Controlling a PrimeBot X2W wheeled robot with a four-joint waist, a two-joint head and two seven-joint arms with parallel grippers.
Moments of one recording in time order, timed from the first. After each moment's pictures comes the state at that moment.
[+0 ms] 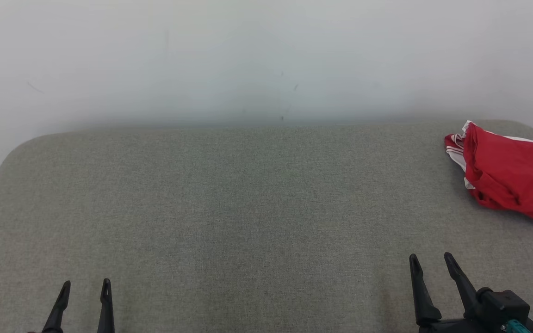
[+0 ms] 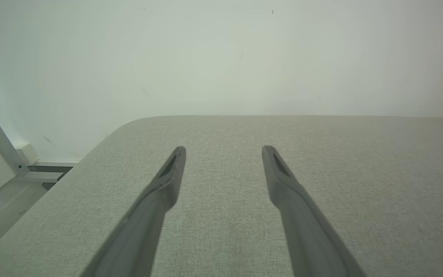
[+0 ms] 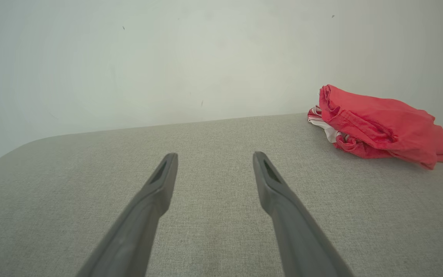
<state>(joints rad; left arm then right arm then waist) 0.04 0.16 0.06 0.20 -0.17 -0.11 -0.26 0.04 -0.05 0.01 0.14 0.17 0.13 -0.14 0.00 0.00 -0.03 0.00</state>
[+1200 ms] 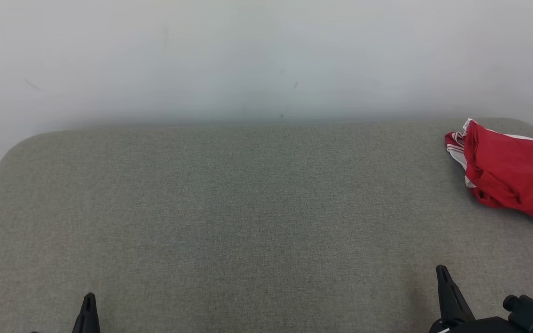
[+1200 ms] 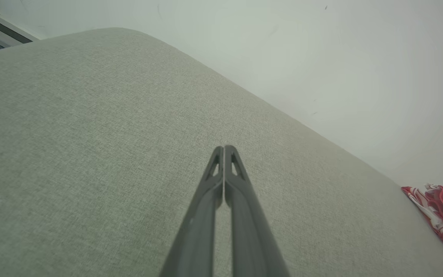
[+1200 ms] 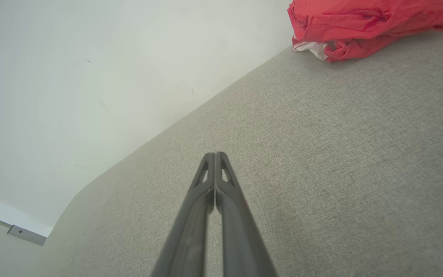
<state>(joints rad) 0.03 0.11 0.07 0.26 -0.62 -0.12 -0.14 0.03 -0.05 -0.01 0.21 0.63 0.13 -0.07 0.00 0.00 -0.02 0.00</state>
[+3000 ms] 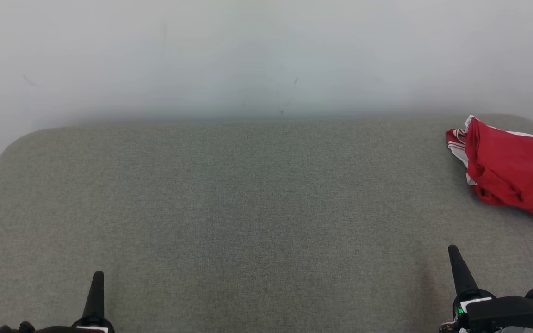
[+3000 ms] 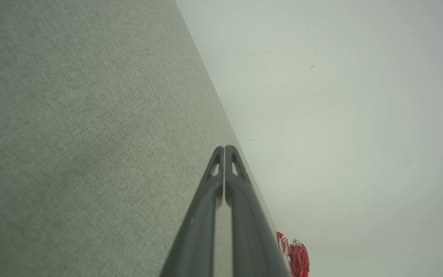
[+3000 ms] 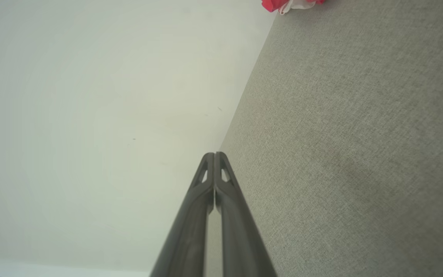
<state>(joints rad) -0.06 0.07 0.10 0.25 -1.26 -0.12 0.03 -0.06 -0.05 -0.07 0.23 1.27 0.13 0.04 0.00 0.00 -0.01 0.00</state>
